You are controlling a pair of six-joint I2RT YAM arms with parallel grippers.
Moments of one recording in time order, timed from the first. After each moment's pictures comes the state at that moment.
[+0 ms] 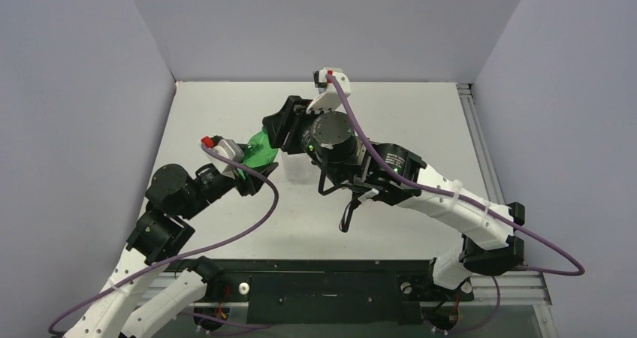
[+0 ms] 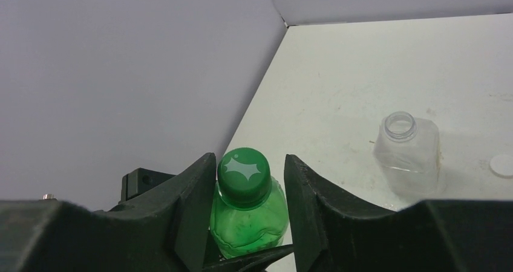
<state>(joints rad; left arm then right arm) -0.58 0.64 0.92 -0.24 0.27 0.06 1.25 1.56 1.96 -0.55 0.63 0.64</state>
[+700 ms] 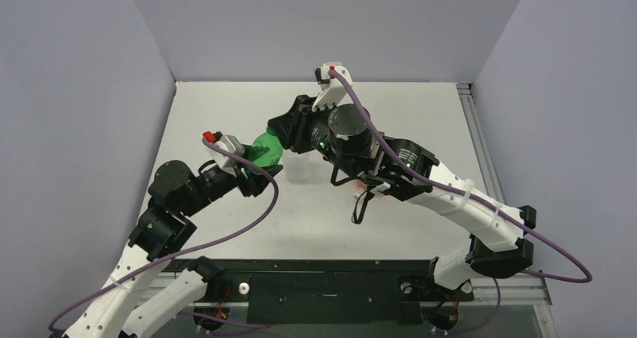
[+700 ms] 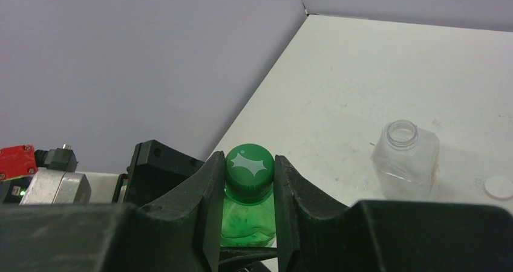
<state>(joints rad) -0.57 0.67 0.93 -0.24 0.31 -0.01 1.20 1.52 1.92 -0.53 0.45 0.55</state>
